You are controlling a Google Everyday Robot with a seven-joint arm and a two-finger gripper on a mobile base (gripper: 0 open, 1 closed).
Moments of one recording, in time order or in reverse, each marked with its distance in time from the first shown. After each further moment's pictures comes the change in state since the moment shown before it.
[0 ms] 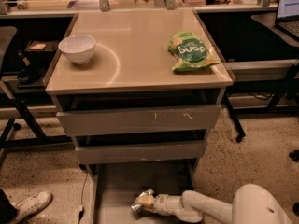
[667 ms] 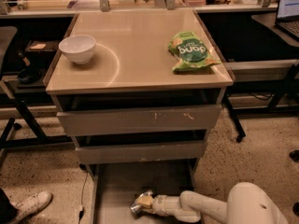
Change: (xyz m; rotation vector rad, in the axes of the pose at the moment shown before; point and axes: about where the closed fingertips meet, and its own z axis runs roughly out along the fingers) arm 0.002 -0.014 0.010 0.027 0.008 0.044
